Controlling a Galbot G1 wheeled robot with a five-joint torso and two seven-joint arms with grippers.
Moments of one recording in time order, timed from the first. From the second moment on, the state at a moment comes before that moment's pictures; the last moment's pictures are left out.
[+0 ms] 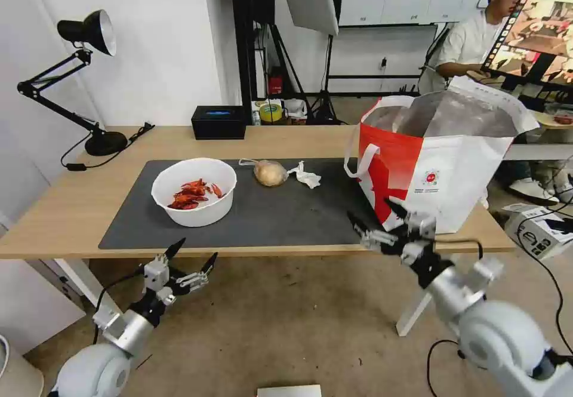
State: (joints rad) left arm 1.57 -1.04 -0.59 -1.88 -0.55 -0.21 0.35; right arm -1.54 0.86 0.46 2.16 0.70 0.02 -0.06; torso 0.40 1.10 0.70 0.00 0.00
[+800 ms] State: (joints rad) left arm 1.56 -1.08 -0.57 -1.86 -0.53 -0.21 0.35; right arm -1.57 0.92 0.42 2.06 0.67 0.05 -0.09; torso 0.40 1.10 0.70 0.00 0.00
